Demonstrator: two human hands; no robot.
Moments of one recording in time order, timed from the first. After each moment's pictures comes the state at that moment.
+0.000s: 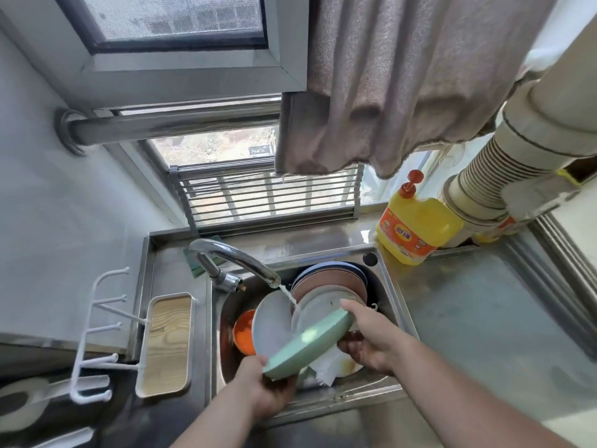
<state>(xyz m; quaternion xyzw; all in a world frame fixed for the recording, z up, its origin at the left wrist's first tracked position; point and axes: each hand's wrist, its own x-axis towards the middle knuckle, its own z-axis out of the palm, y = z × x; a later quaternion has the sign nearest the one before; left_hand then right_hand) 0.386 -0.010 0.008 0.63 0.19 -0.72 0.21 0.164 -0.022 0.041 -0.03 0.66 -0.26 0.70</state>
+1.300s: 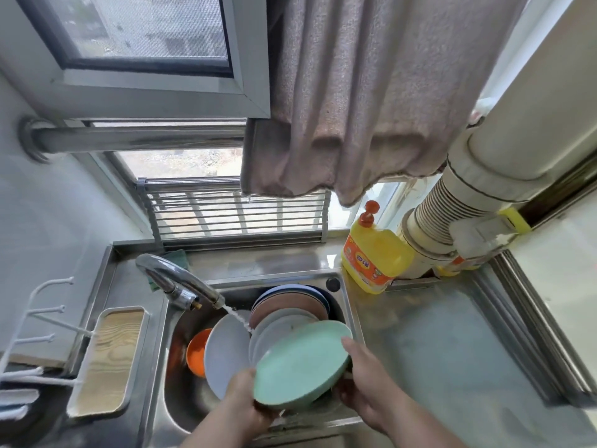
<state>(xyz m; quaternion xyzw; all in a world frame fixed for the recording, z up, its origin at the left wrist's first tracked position) 0.290 -0.005 -0.005 0.62 0.17 -0.72 0.25 0.086 0.019 0.041 -0.05 0.68 -0.31 0.66</state>
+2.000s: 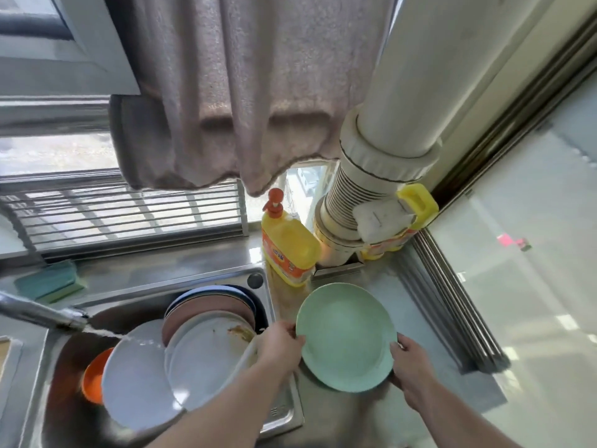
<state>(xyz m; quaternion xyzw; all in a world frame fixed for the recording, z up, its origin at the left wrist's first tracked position) 0.079 -0.040 -0.034 0.66 -0.50 -0.55 0.05 -0.138 0.060 0.011 -0.07 0.83 -0.34 0.43</state>
